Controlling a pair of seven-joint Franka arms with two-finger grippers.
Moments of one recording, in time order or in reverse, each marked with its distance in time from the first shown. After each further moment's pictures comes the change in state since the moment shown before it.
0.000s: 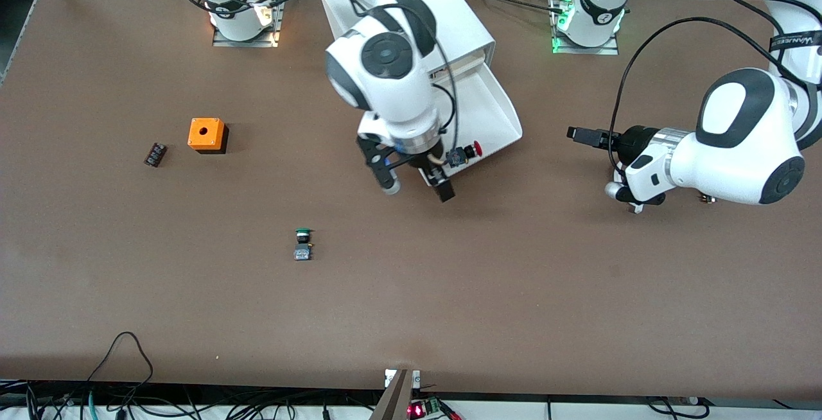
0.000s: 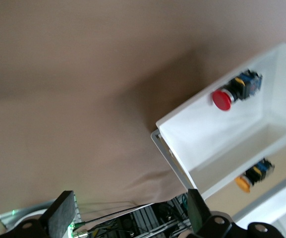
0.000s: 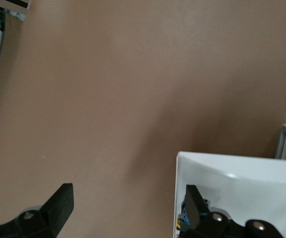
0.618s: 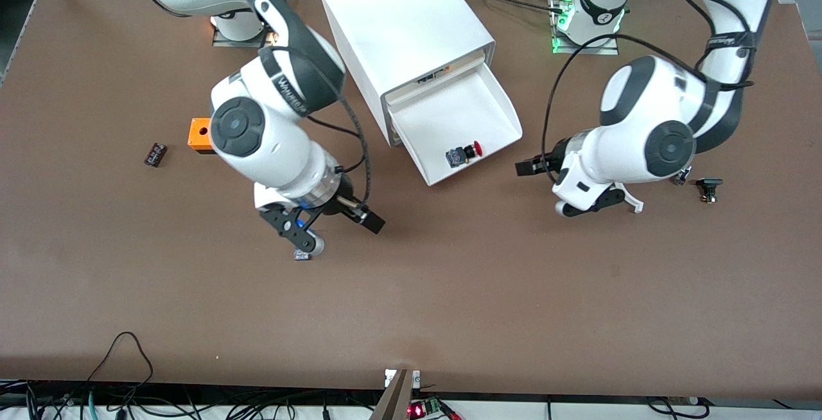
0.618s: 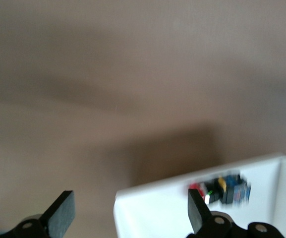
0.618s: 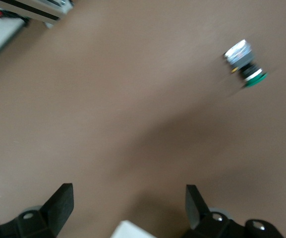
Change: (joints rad) left arm -0.241 0.039 -0.006 -0.015 0.219 0.367 -0.522; right arm -0.222 -0.025 -0.006 -0.006 0.119 -0.157 -0.734
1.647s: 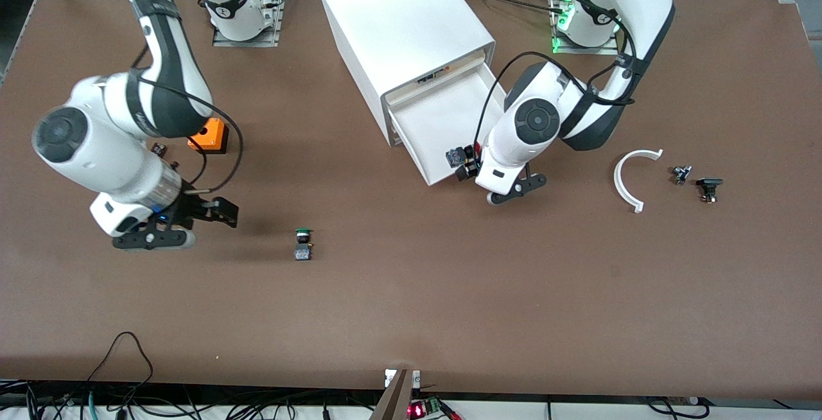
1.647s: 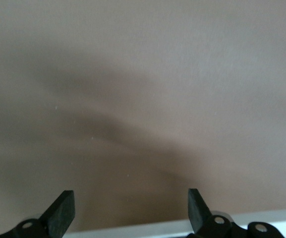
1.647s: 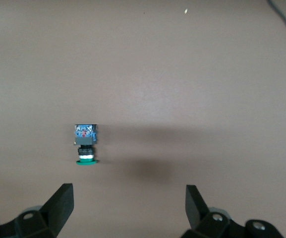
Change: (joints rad) left arm -0.202 0.053 -0.001 -0.198 0.110 0.364 -0.326; right arm -0.113 -0.408 -0.277 -0.719 0.000 0.321 -0.977
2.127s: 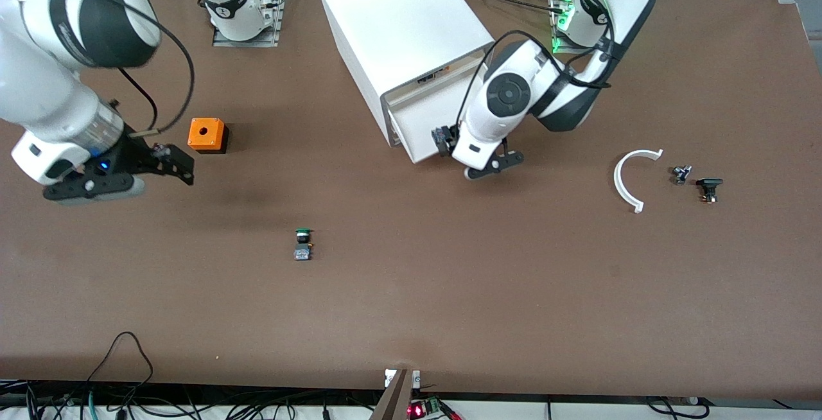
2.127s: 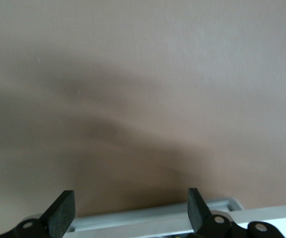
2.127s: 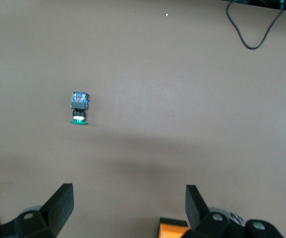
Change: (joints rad) left arm -0.005 -0.046 -0.107 -0.076 0.001 0.000 -0.066; right arm -0.034 -0.241 0.017 -0.061 -0.103 -0.194 -0.059
